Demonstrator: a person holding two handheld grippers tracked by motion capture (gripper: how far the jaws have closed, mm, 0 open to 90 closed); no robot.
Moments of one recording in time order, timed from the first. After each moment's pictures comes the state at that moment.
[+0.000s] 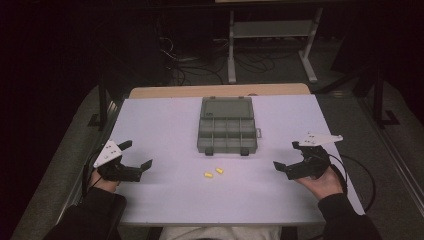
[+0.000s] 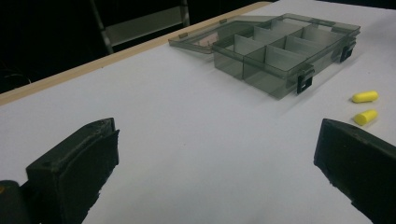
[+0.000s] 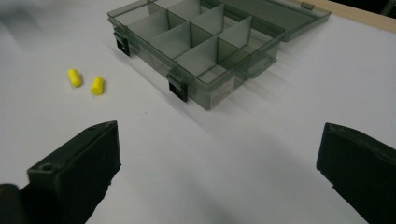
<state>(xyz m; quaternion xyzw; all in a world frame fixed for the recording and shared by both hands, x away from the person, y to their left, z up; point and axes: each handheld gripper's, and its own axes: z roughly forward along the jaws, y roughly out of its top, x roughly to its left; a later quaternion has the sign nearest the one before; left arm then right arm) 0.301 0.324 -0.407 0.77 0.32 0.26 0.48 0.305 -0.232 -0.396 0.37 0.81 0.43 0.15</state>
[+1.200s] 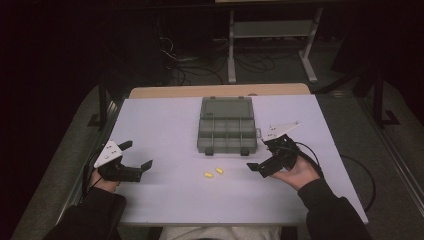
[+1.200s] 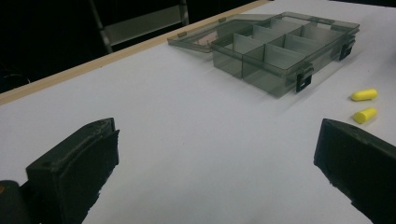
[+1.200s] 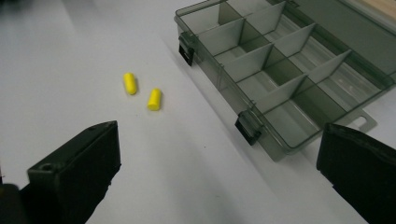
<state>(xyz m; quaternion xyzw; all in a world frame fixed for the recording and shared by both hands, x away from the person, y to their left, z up) 0.300 0.324 -0.407 0.77 0.32 0.26 0.48 0.326 -0.154 -0.373 0.27 0.88 0.38 0.10</state>
